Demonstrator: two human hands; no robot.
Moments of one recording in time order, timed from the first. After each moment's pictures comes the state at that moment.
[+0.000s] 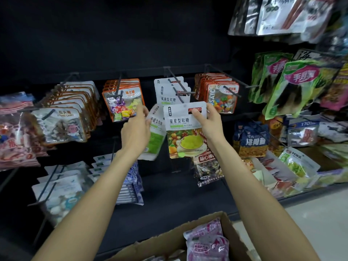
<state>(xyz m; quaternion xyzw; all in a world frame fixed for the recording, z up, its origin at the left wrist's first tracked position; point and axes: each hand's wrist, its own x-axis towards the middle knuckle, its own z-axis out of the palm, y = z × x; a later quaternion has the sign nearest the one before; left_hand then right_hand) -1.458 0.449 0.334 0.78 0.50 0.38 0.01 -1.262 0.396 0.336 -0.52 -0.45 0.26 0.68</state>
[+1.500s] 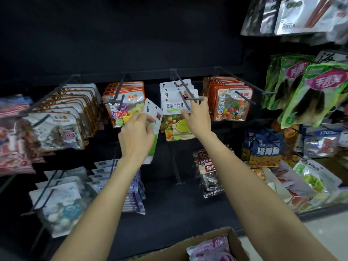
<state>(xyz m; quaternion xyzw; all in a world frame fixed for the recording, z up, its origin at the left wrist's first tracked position) -1.446 0.465 0.331 0.73 0.53 0.44 -0.03 -1.257 0.504 0.326 -0.69 -0.59 -0.06 0.41</state>
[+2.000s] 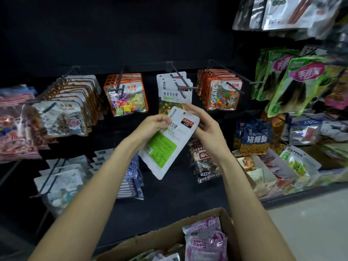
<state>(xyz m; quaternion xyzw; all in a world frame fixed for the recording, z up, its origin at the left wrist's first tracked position) -1.444 0.439 0.346 0.69 0.37 0.31 0.53 -1.285 0.349 0.333 -0.42 -0.58 0.31 0.63</state>
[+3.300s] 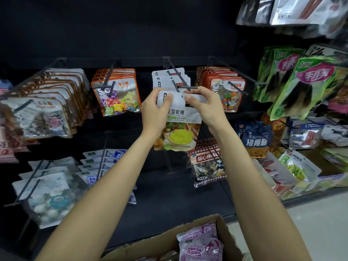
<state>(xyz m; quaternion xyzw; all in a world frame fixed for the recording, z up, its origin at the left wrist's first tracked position) -1.386 0.479 0.339 0.67 0.32 0.60 0.30 -1.246 0.429 0.360 -0.51 -0.58 0.19 0.61</state>
